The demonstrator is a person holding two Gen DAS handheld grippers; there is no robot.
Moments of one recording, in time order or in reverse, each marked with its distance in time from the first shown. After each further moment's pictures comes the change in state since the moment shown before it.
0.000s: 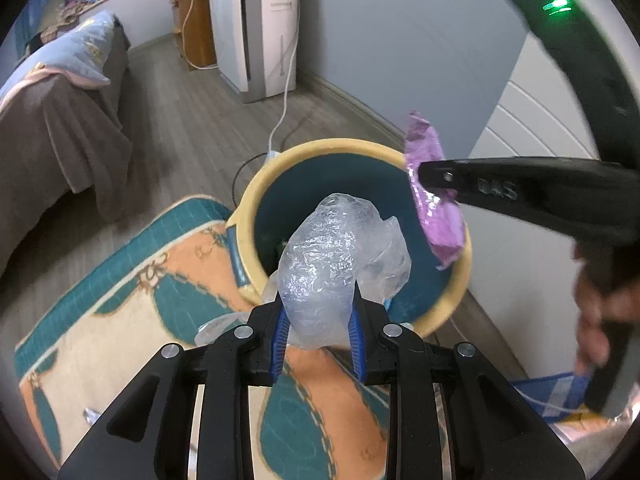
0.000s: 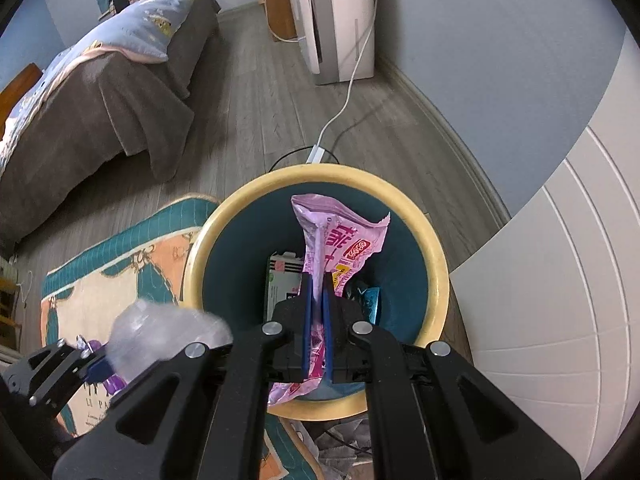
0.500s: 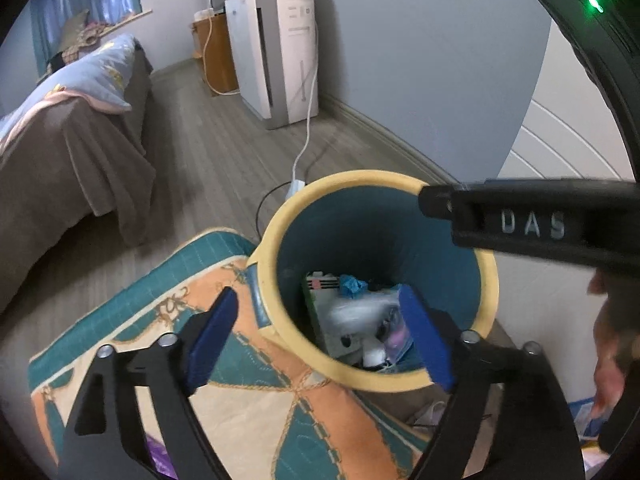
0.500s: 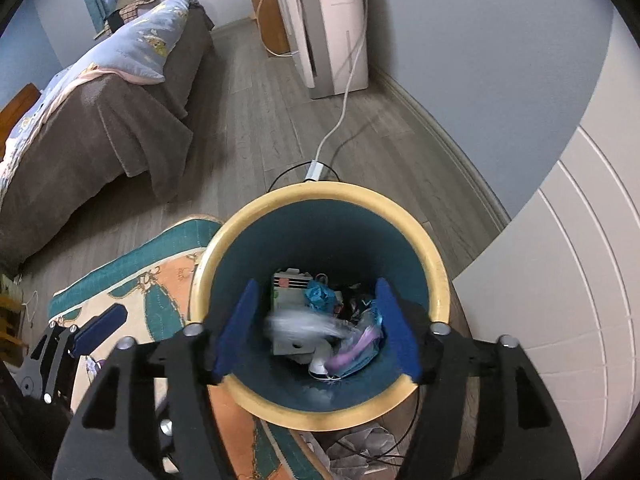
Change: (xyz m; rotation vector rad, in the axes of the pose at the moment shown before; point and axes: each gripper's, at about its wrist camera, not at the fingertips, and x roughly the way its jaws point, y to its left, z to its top) left arm 0.002 -0.002 0.007 0.005 -0.095 0.101; right arm -0.005 -0.001 0.007 0.039 -0.046 0.021
